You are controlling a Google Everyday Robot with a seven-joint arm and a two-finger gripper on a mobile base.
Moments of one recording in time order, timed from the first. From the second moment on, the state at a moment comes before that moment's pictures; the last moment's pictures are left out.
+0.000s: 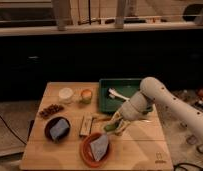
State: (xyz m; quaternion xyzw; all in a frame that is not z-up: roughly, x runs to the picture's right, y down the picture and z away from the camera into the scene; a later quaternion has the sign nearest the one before) arm 0.078 0.182 0.685 -0.36 -0.43 -0.10 0.82
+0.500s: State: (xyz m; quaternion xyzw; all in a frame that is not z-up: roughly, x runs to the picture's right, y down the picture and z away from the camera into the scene) arm 0.085 0.181 0.688 -0.35 -0.47 -0.07 0.80
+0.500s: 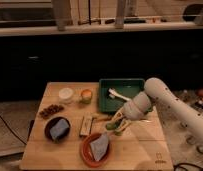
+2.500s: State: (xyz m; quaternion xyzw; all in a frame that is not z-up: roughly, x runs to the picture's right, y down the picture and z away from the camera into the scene) arm 0.099 0.172 0.699 -0.37 -0.53 0.00 0.76
